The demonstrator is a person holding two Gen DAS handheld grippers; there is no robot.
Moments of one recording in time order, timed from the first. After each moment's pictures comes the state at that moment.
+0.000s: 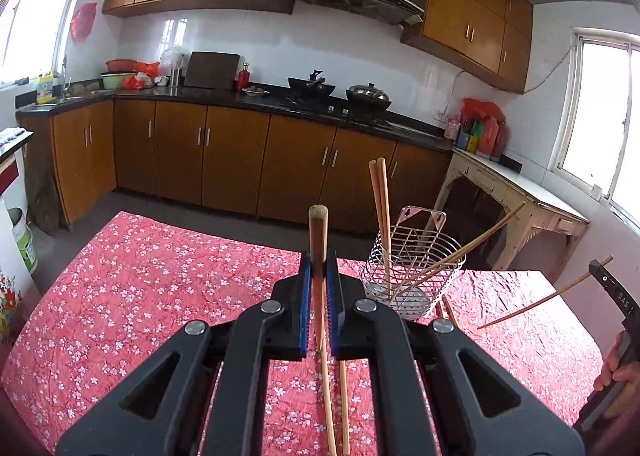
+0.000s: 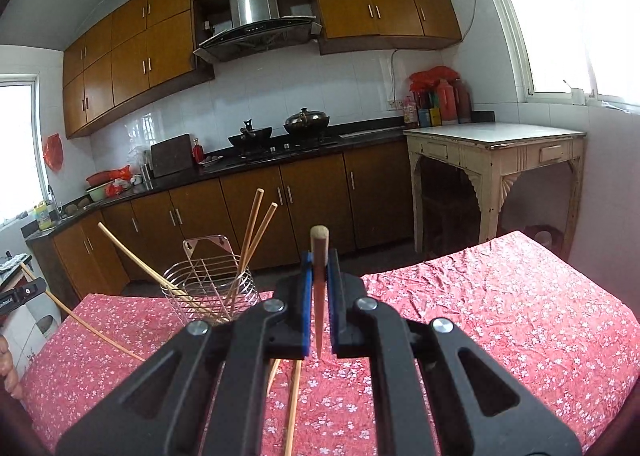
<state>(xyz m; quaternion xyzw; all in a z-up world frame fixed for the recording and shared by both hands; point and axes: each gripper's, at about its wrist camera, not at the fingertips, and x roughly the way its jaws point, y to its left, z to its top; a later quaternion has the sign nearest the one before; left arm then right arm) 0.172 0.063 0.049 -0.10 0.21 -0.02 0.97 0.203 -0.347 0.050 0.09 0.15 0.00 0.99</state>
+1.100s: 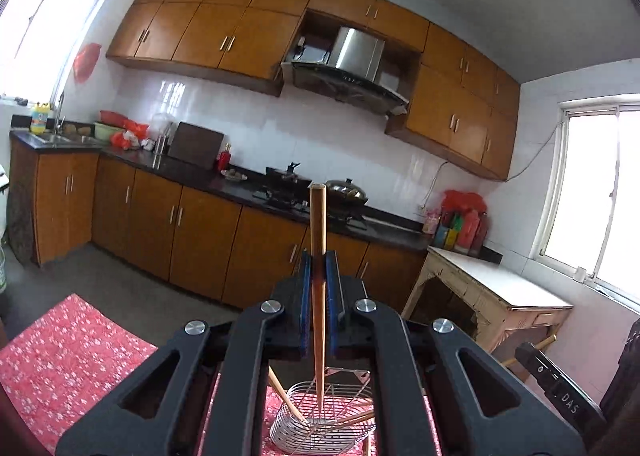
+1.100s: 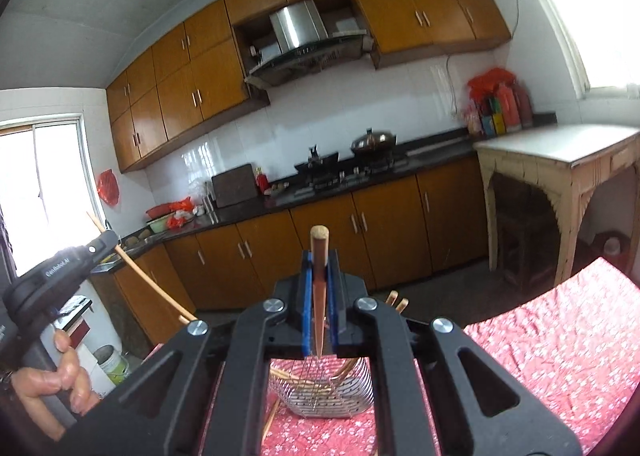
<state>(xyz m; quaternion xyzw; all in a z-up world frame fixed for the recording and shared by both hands) 0.230 -0.002 0.149 -0.15 0.06 -0.02 0.99 0.272 -0.283 0.123 0.14 0.12 0.12 0.98</state>
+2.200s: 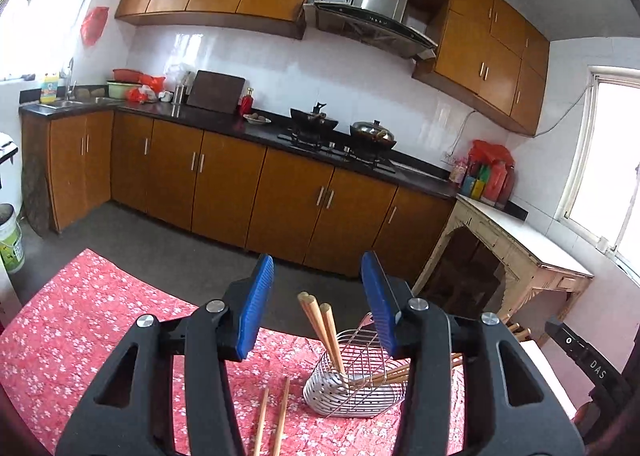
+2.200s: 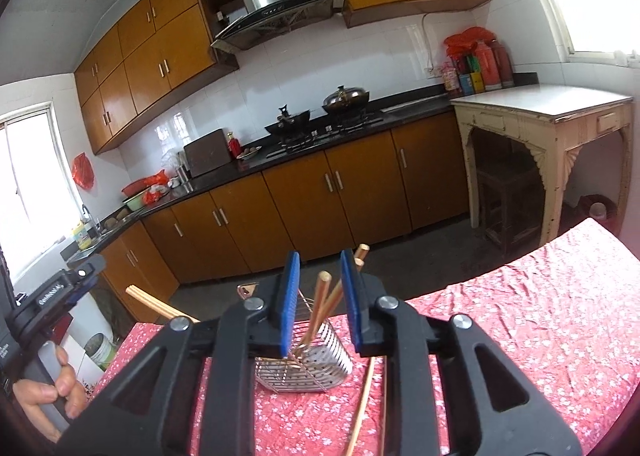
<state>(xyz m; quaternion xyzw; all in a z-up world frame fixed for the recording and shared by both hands) 0.249 0.025 0.113 -0.14 0.16 0.00 0.98 0.297 -0.298 0.085 0.15 0.19 0.08 0.97</state>
